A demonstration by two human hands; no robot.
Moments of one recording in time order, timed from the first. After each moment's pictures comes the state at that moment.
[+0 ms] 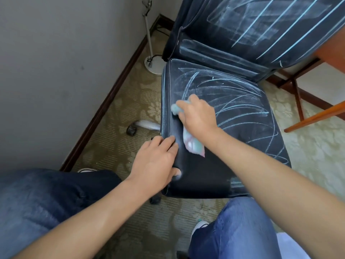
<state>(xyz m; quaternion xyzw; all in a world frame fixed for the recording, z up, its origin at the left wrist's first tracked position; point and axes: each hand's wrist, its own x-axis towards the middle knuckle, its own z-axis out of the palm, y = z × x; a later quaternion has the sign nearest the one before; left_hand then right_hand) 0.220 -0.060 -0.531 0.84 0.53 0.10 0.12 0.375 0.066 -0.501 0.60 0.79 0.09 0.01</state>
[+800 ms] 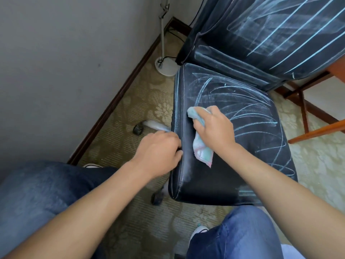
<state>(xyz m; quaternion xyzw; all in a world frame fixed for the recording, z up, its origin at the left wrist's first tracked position) 0.194 -0.030 -0.508 0.81 0.55 0.12 0.20 0.389 0.049 -0.503 0.63 0.77 0.01 -0.04</state>
